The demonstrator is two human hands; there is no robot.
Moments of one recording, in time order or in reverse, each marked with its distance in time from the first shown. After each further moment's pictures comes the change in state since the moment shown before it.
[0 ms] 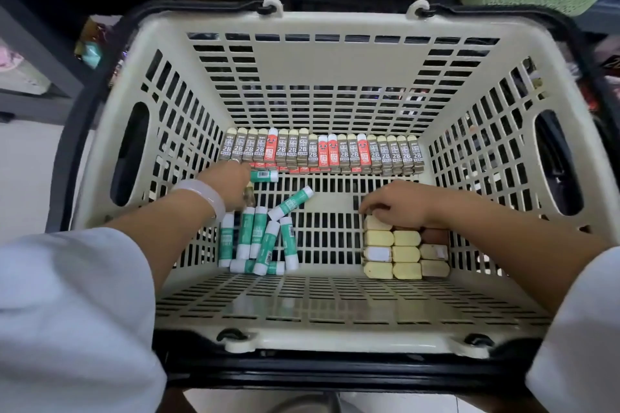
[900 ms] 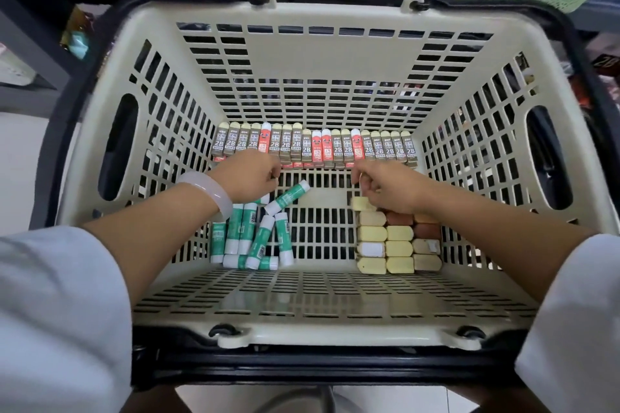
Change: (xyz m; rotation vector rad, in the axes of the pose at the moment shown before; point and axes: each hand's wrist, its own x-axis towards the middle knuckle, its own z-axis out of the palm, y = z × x) left_hand -0.003 0.033 -0.016 -0.216 0.087 0.192; right_hand 0.000 -0.005 -0.005 0.160 0.287 -0.009
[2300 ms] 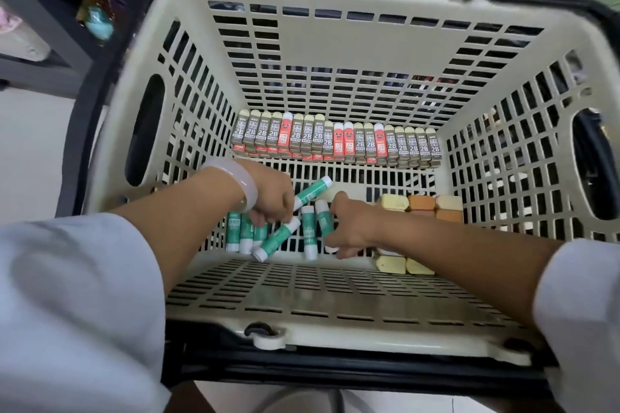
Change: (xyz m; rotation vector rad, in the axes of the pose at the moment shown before) left_hand 0.000 -0.011 0.008 -0.116 -0.595 -0.072; right_hand 0.020 -0.085 0.052 0.311 -0.422 0.407
